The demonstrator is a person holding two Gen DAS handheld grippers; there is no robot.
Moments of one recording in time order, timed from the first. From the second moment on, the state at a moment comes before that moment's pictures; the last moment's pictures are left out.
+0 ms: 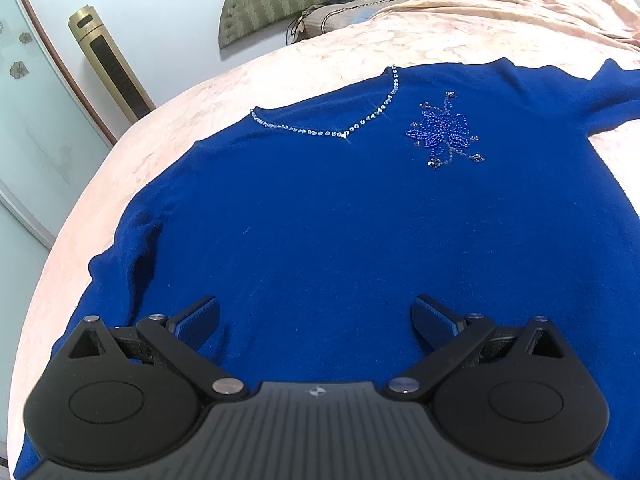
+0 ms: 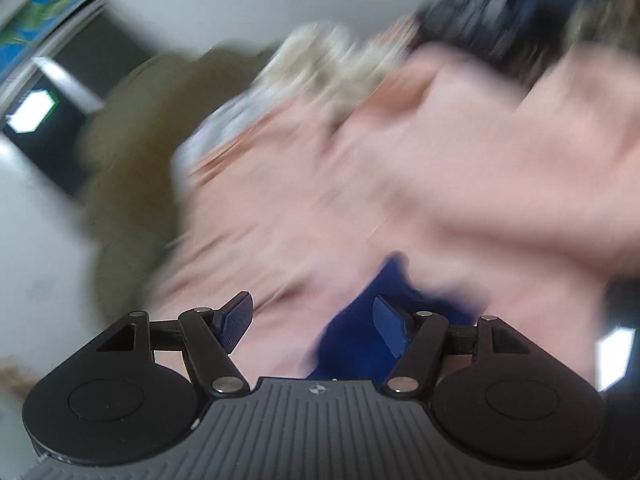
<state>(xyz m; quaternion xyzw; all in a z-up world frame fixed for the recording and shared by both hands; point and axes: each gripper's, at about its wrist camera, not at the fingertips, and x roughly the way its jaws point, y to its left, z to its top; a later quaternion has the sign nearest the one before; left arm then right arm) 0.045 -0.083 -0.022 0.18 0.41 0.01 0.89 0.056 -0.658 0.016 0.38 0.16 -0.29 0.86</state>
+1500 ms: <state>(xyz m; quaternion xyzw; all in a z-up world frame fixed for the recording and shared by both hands) 0.064 -0.037 -0.011 0.13 0.39 0.03 0.91 0.078 -0.368 0.060 0.09 0.21 -0.11 0.97</state>
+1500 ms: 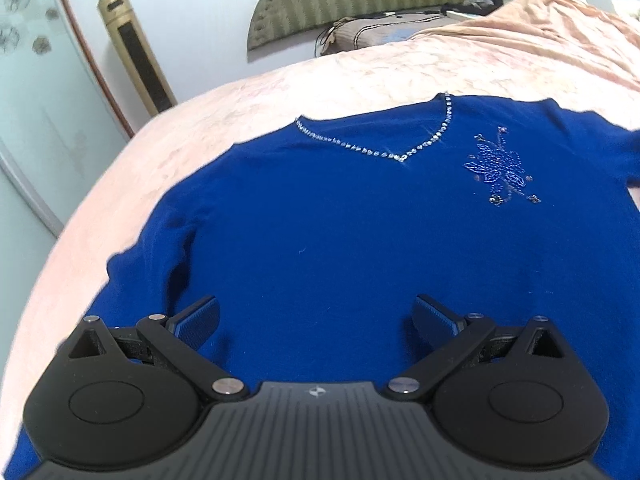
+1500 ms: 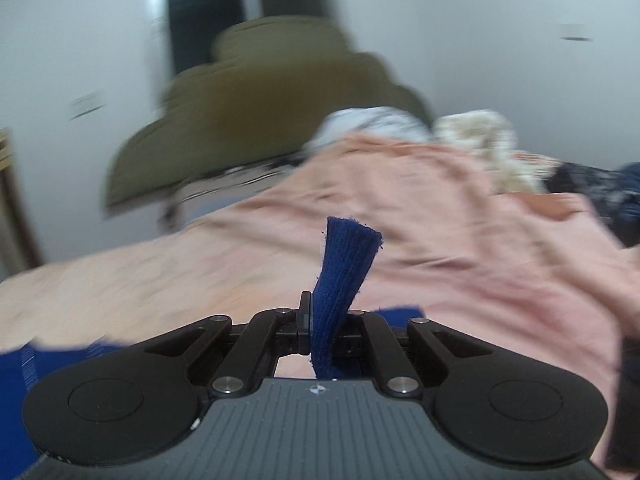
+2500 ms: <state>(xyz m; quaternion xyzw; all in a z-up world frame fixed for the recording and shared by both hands) 0.065 -0.008 -0.022 0.08 0.41 0.04 0.91 0.098 -0.195 -0.021 0.01 0.37 0.03 0.93</state>
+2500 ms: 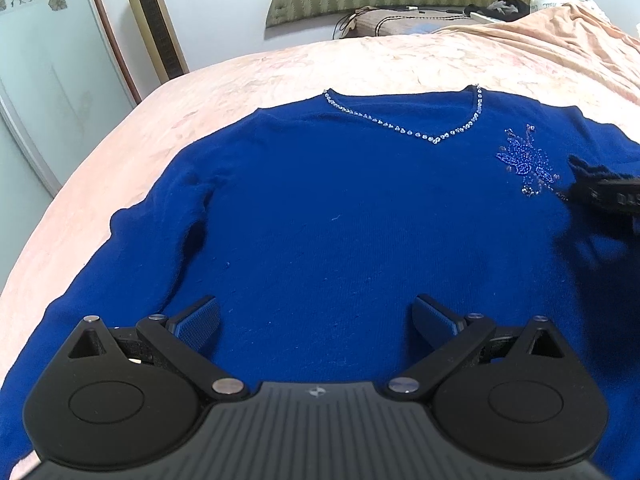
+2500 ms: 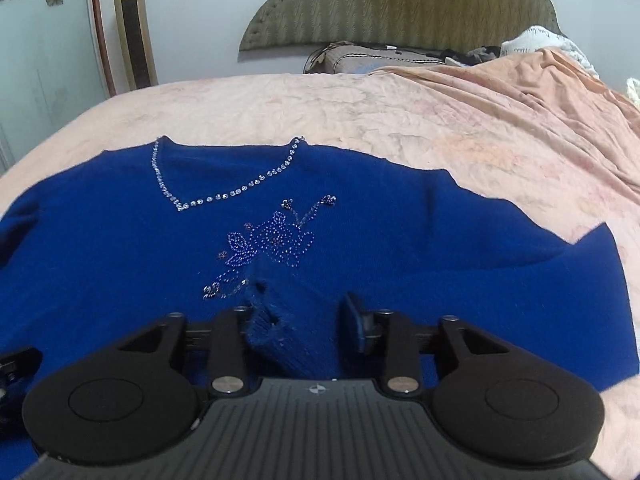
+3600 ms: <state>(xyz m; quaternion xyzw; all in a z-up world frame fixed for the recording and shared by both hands) 0.065 0.007 -0.023 0.09 0.41 0.05 0.91 0.085 -0.178 0.046 -0.08 0.25 0.02 0.96</state>
